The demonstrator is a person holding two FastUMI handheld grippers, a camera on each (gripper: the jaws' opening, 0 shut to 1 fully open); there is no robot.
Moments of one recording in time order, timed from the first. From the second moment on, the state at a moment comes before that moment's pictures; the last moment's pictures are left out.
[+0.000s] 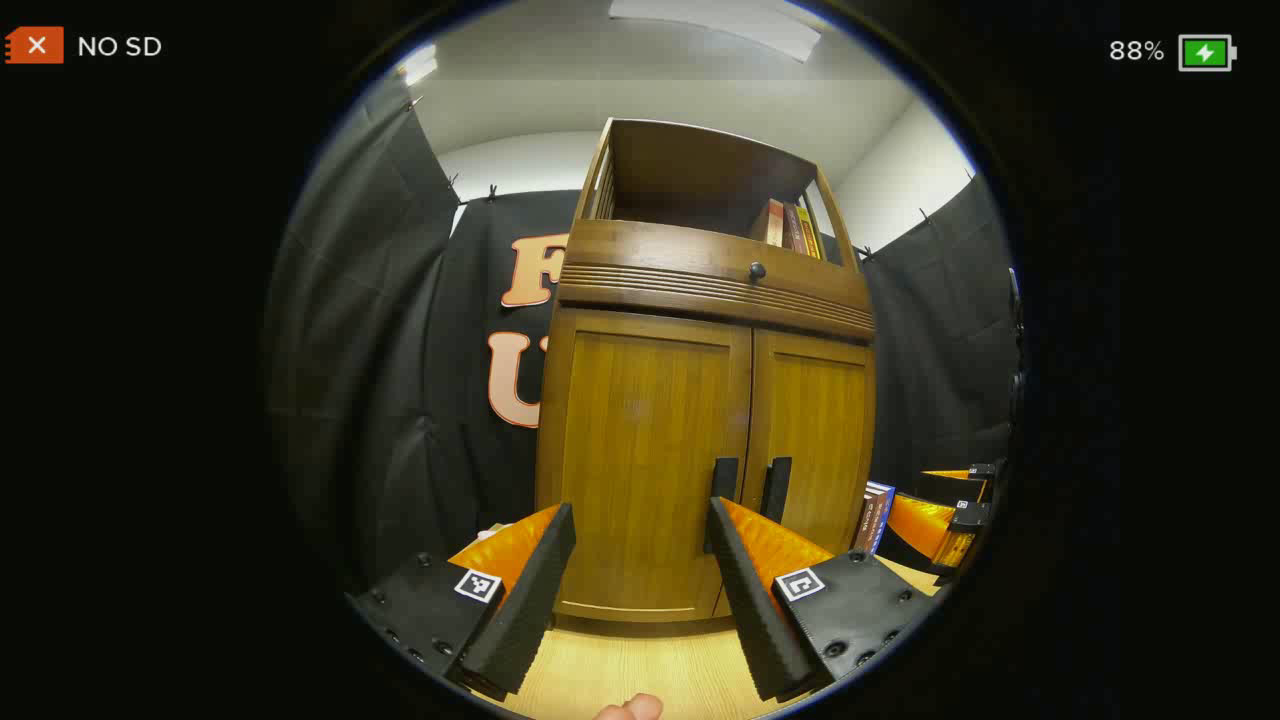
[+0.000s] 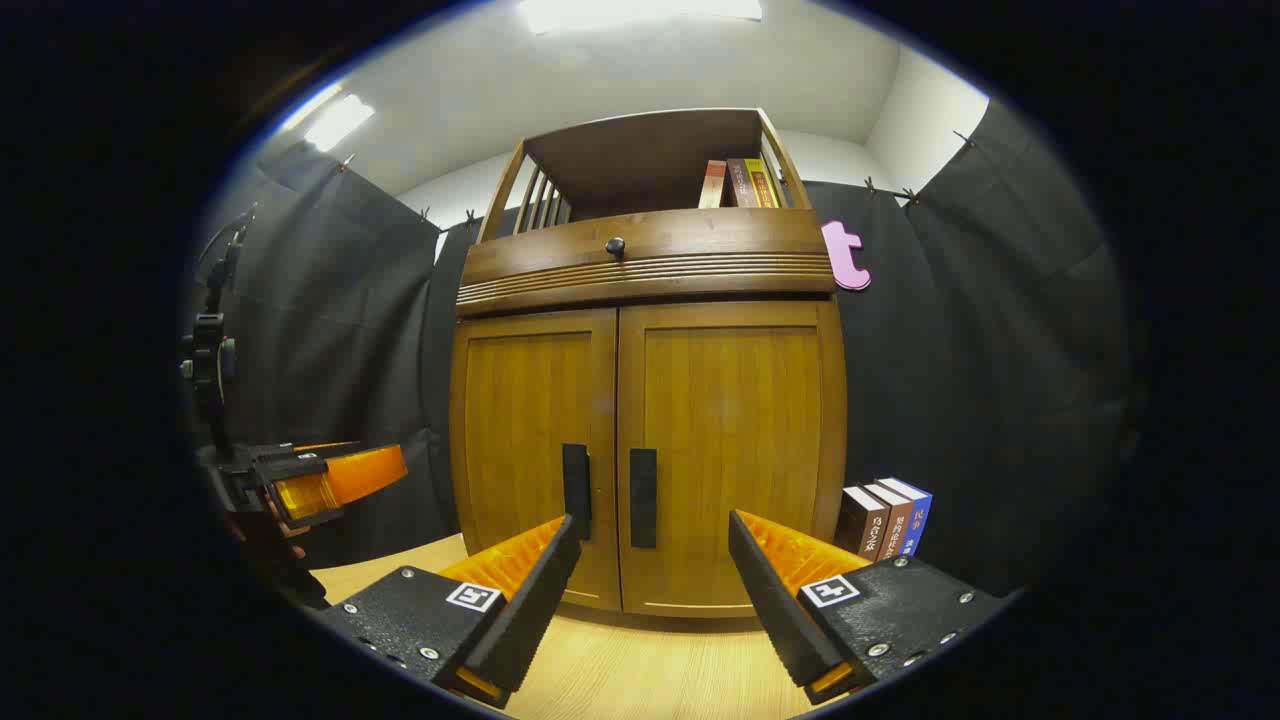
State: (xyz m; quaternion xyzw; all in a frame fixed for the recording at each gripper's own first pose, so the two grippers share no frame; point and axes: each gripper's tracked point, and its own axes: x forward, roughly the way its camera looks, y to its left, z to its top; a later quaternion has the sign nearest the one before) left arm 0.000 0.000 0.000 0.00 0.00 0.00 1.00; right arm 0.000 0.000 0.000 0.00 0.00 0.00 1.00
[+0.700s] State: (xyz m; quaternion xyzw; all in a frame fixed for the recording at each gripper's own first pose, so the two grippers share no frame) left arm -0.013 -0.001 0.002 0.01 0.00 0.00 1.00; right arm -0.007 0.010 -0.011 0.02 0.01 0.02 1.00
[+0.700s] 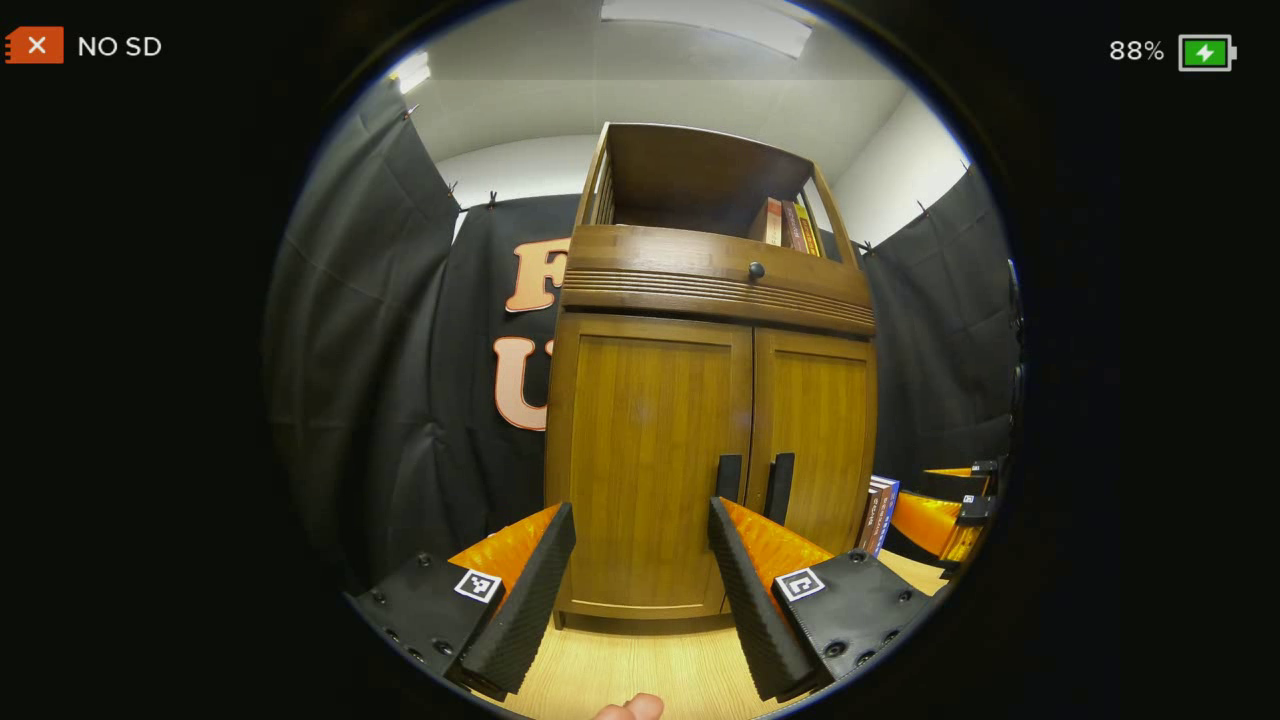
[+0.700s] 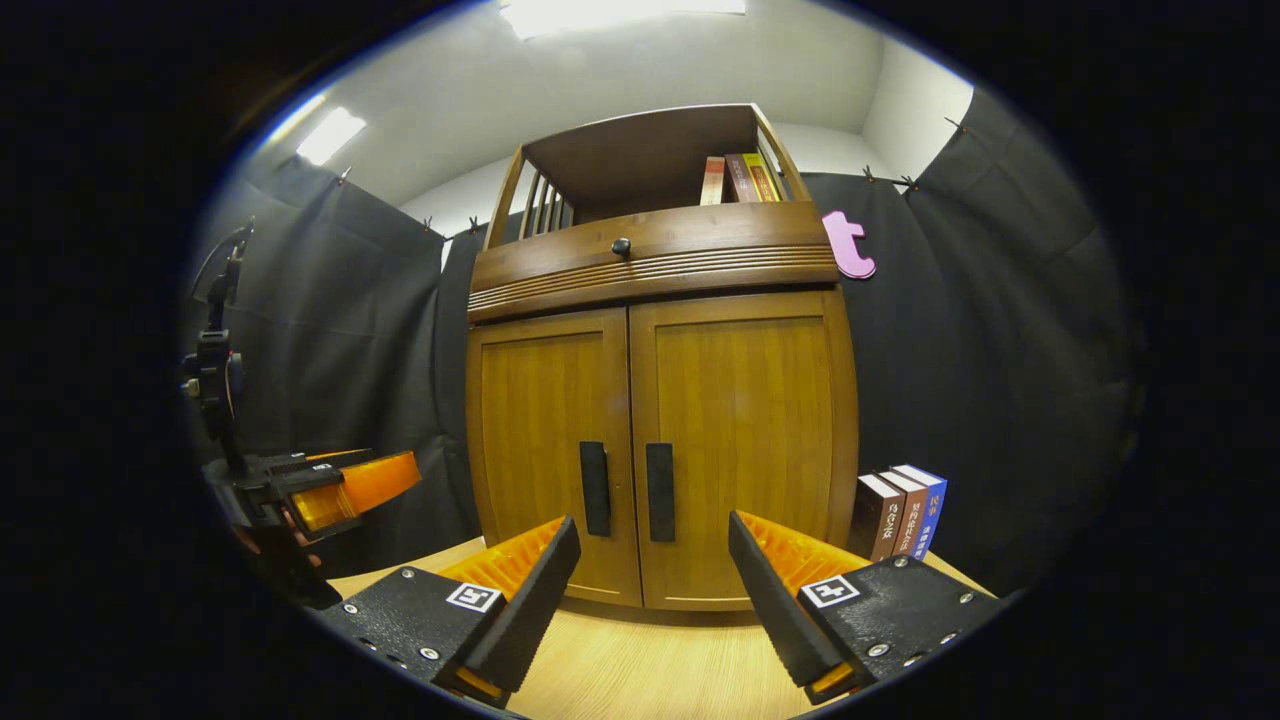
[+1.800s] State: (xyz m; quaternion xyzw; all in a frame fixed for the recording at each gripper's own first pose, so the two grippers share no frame) left arm -0.015 0.007 -0.026 0.02 -0.01 -0.01 1.00; right arm 0.213 -0.012 -0.050 0.03 0.02 0.00 1.00
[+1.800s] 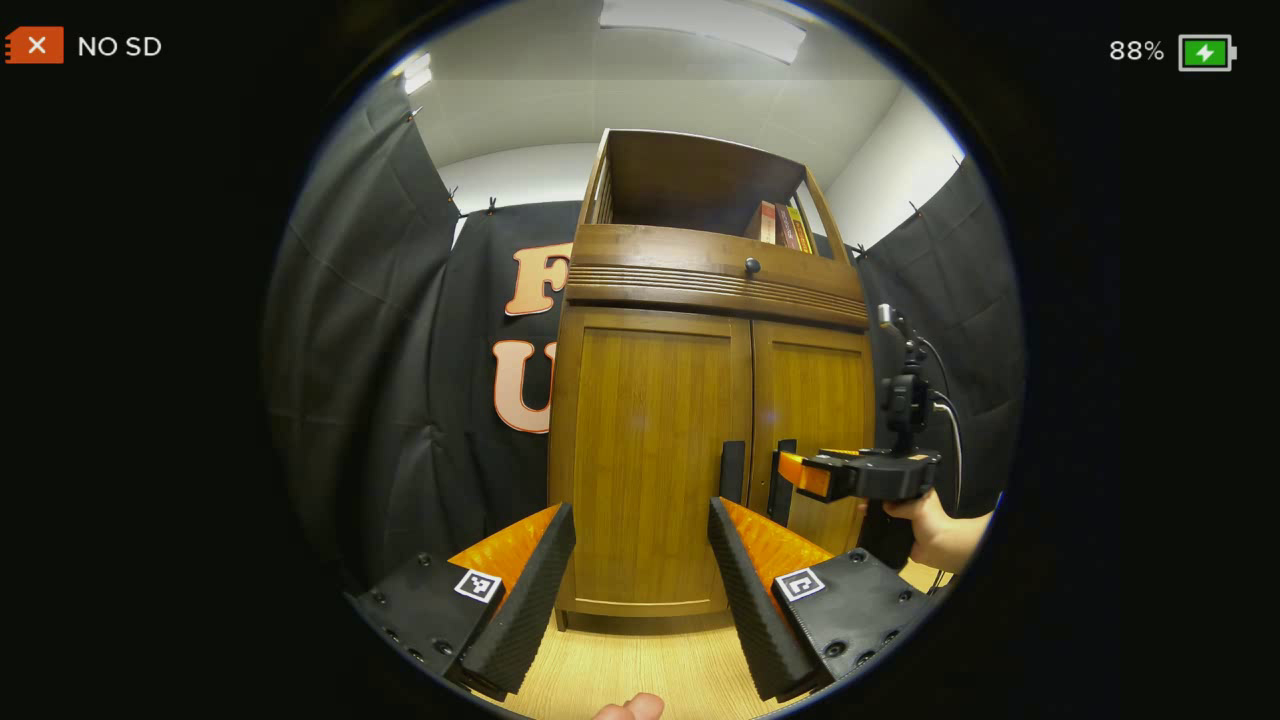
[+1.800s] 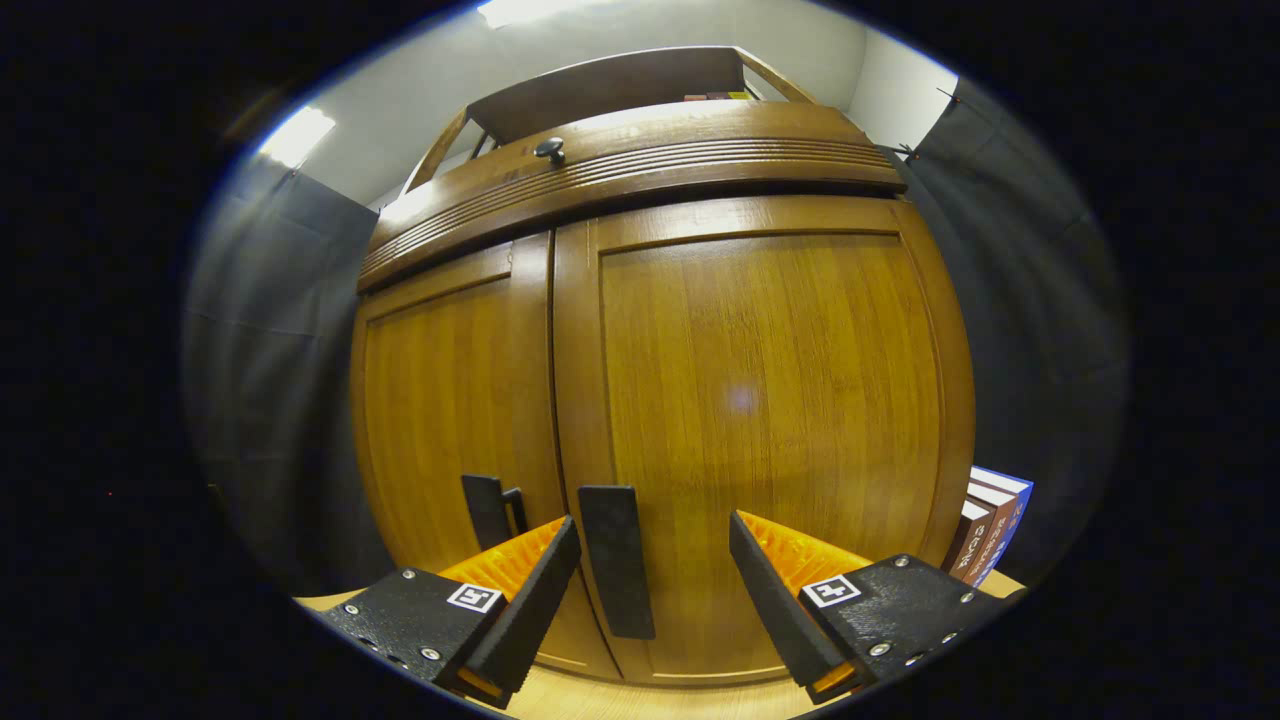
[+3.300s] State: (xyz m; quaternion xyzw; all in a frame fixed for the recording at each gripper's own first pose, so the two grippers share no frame) left arm -0.014 -0.004 -0.034 0.04 -0.01 0.00 1.00; right arm 0.213 0.013 -0.069 0.01 0.04 0.01 1.00
